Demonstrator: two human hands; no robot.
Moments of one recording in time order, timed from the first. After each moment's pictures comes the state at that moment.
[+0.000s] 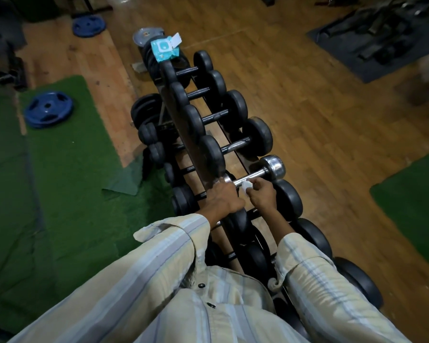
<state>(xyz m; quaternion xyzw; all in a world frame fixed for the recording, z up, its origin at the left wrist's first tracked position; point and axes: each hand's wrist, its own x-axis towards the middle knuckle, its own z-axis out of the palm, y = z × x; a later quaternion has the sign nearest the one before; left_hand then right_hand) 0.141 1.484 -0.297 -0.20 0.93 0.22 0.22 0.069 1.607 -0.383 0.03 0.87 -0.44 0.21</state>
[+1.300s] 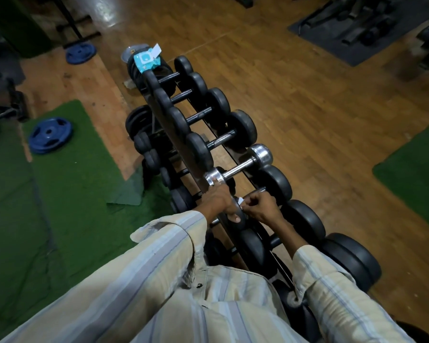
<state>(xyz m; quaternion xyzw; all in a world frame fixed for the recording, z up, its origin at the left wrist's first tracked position) 0.150 1.522 -0.308 -0.24 0.90 0.17 0.33 0.129 1.677 -0.376 -0.07 0.87 -0.41 0.27</state>
